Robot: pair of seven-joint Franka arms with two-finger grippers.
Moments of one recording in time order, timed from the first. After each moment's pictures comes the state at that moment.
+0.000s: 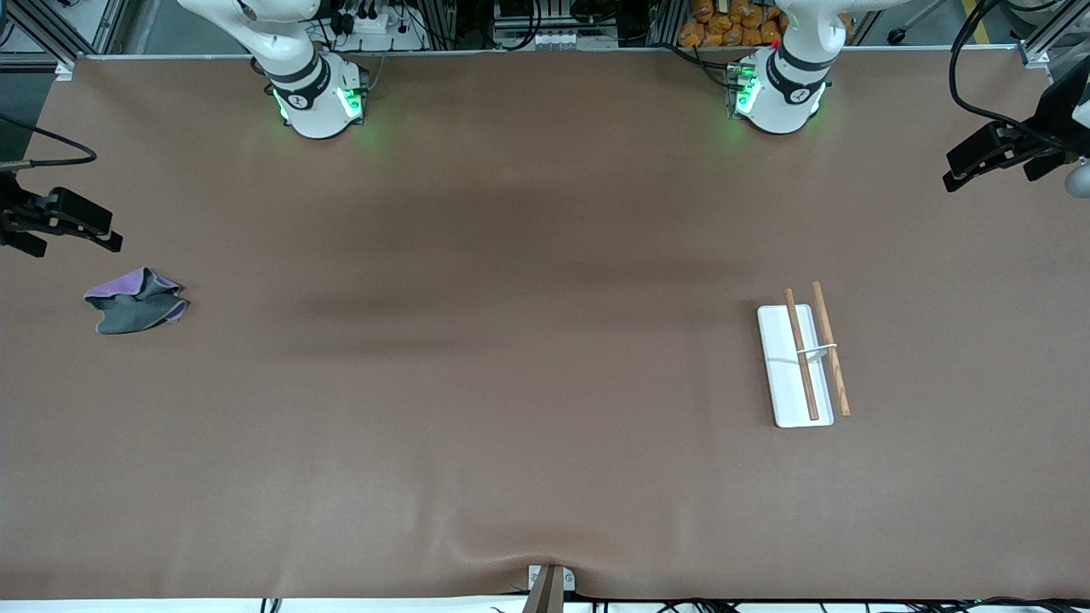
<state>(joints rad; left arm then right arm) 0.05 -0.06 -0.11 -1.52 0.02 1.42 -0.18 -0.10 0.06 0.04 -1.49 0.03 1.55 -0.10</state>
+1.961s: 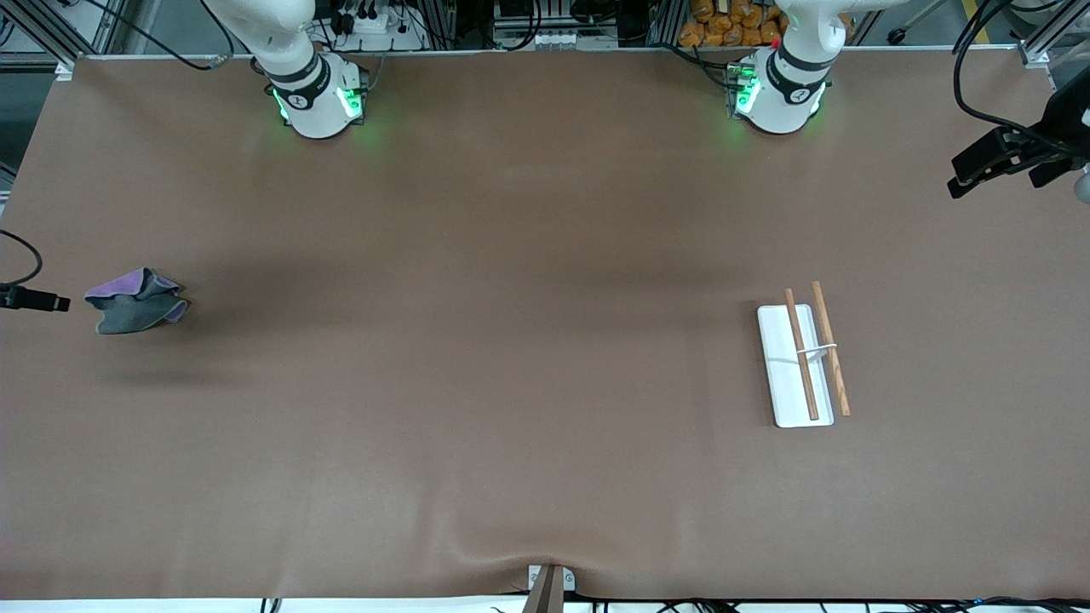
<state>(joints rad) 0.06 -0.03 -0.12 -1.48 0.01 1.42 -0.18 -0.49 0.43 0.02 -1.51 -0.06 1.72 -0.26</state>
